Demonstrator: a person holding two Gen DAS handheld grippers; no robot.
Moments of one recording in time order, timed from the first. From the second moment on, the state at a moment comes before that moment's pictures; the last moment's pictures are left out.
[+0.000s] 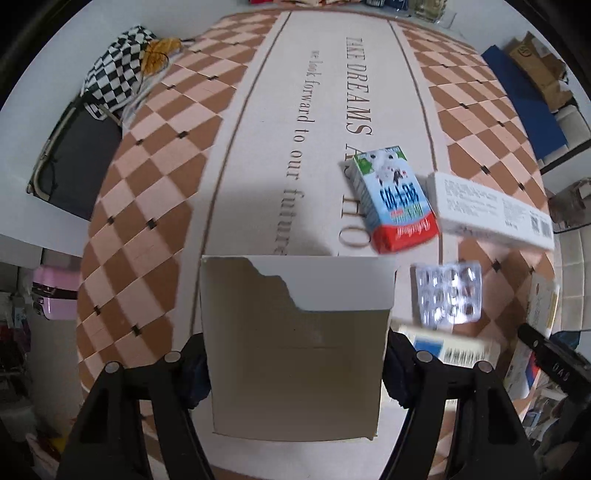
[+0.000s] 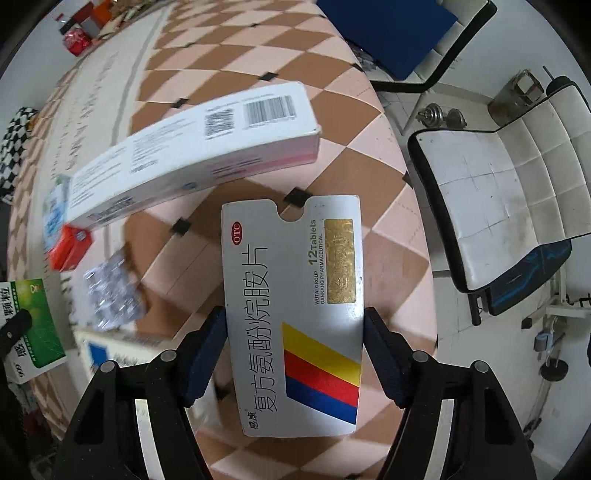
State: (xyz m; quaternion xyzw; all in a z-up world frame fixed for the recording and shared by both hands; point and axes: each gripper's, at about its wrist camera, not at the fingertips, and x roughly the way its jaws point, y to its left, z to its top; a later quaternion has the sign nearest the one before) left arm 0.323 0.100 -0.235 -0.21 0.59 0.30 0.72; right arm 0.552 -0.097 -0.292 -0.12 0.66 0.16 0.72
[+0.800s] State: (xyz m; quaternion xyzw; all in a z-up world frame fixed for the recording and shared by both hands) left arm 0.051 -0.024 -0.189 -0.18 0.55 0.19 0.79; right arm 0.194 -0.198 -0.199 -0.05 0.62 0.22 0.75
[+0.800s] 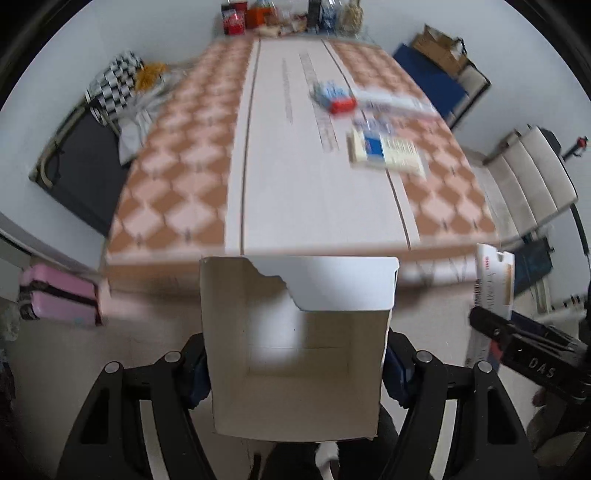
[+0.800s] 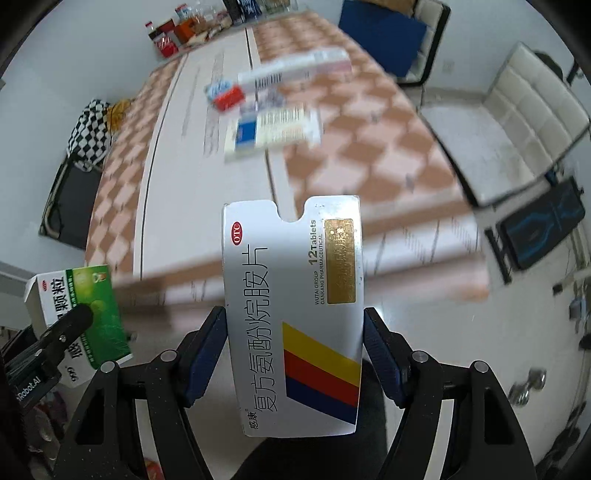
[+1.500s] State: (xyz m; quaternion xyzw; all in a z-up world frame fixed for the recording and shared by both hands) left arm 0.058 -0.061 -0.543 -0.26 0.68 0.14 0.67; right arm 0.122 -0.263 -0.506 -0.06 0.74 0.16 0.65
